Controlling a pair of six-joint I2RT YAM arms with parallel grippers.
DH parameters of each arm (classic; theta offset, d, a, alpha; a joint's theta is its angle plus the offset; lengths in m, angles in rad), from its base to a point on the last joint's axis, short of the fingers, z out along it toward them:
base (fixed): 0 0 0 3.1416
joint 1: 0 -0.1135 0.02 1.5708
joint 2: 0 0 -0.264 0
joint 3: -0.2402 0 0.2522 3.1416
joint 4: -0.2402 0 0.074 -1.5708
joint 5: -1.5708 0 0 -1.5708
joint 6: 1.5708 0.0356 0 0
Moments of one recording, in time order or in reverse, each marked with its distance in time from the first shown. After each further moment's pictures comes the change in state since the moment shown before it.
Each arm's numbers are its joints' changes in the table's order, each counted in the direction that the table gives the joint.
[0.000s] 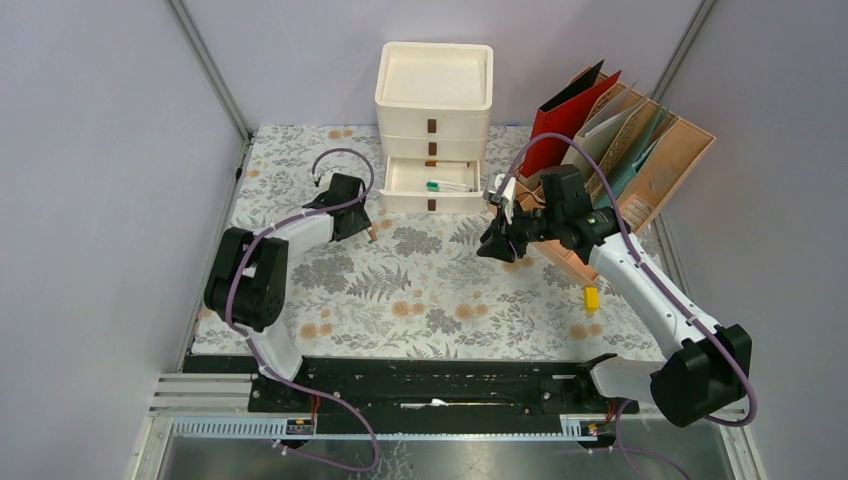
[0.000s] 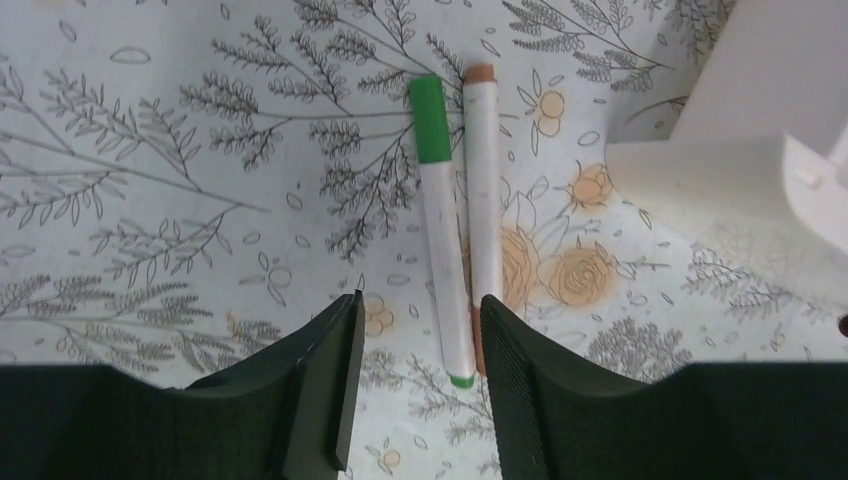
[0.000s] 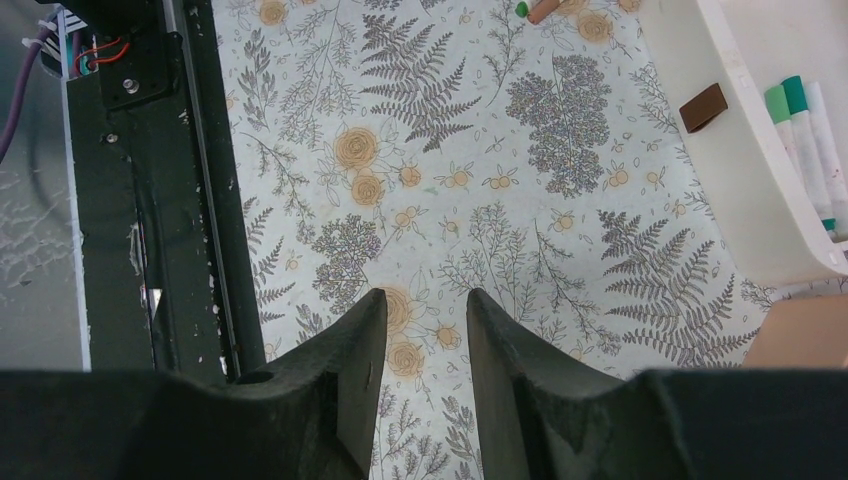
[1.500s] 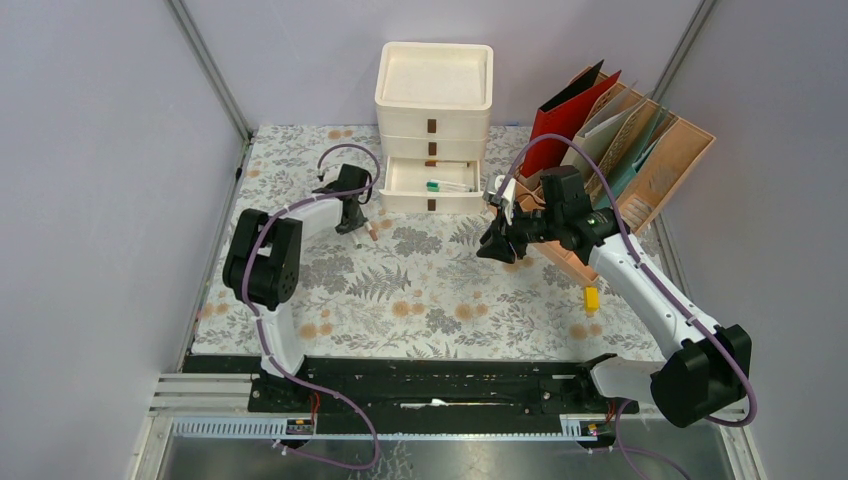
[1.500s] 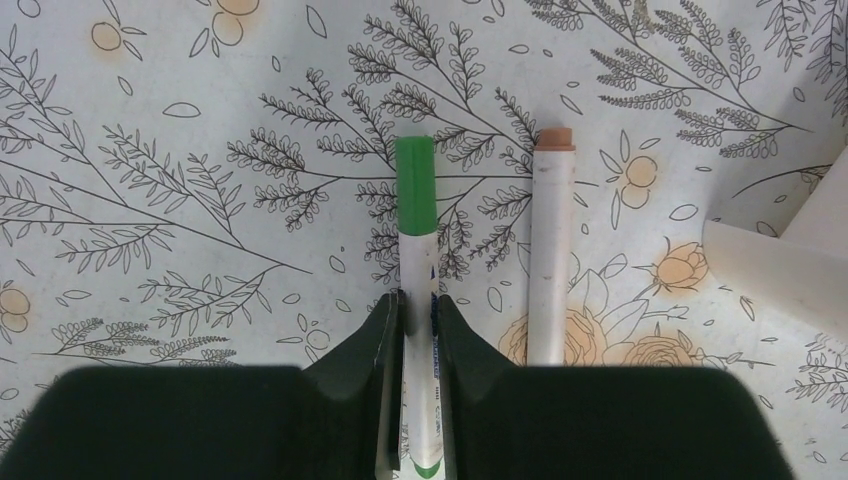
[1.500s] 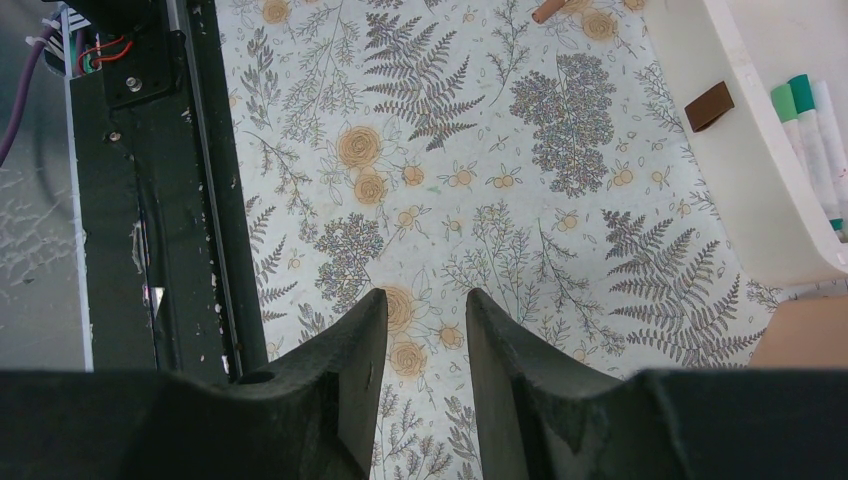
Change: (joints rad) left arm -0.014 0.209 -0.217 -0.172 0.108 0.038; right arm 0.000 -0.003 0.010 0.003 0.006 -0.001
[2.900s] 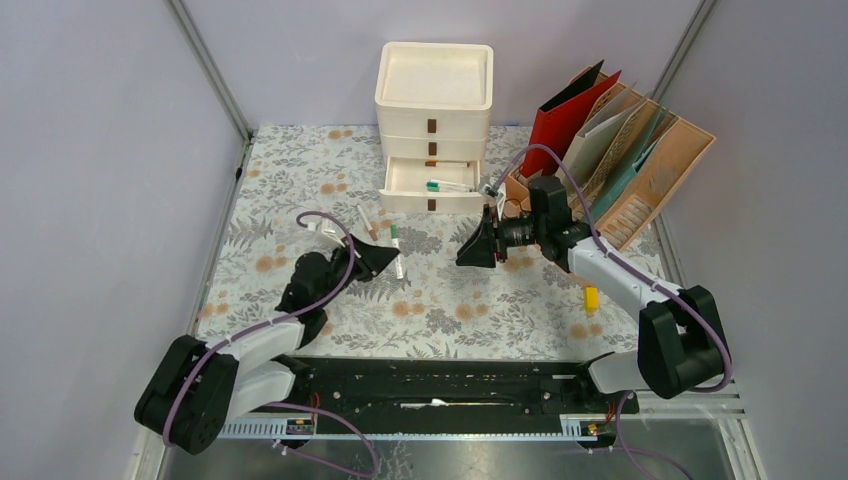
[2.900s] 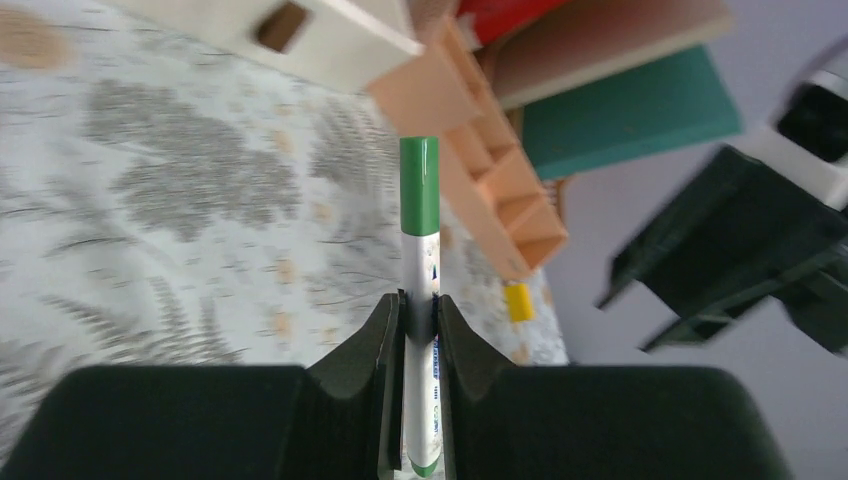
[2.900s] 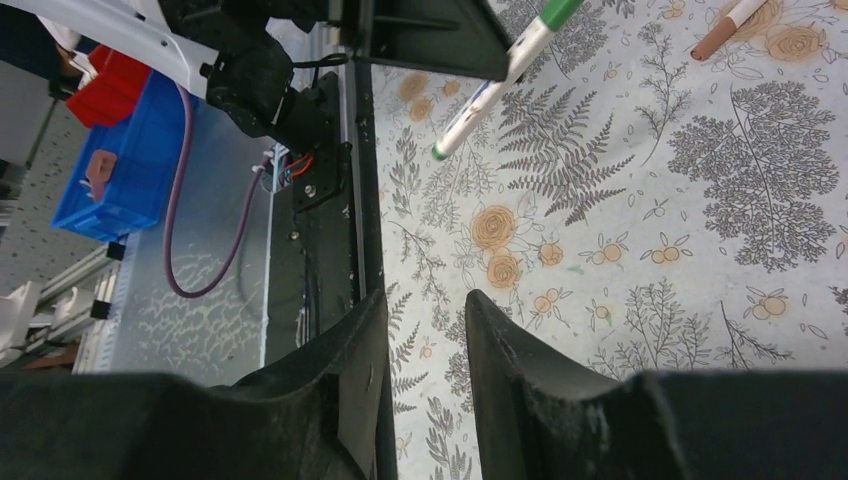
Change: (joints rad) left arm 0.114 -0.835 0.996 1.075 -0.634 -0.299; right arm 0.000 0.131 0.208 0.530 0.293 0.507
